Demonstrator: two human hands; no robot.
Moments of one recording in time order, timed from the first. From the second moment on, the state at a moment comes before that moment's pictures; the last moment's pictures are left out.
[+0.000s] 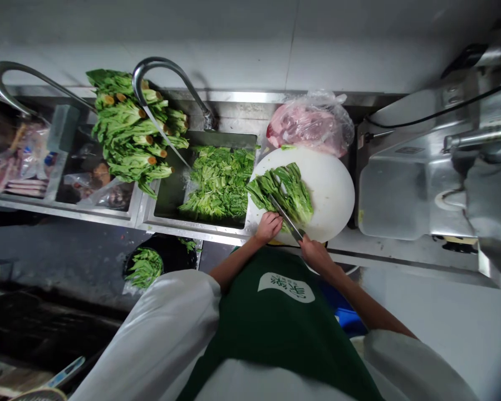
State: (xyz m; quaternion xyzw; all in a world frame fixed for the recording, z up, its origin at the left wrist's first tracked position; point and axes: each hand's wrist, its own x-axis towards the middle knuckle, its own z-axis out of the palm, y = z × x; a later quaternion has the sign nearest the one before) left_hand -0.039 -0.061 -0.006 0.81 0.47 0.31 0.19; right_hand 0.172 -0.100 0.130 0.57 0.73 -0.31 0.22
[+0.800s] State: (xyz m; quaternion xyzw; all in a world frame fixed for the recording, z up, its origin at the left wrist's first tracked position) left_hand -0.012 -0.044 0.036 0.77 0.54 0.31 0.16; right_hand 0.244 -0.106 0.151 0.71 0.64 -0.26 0.15
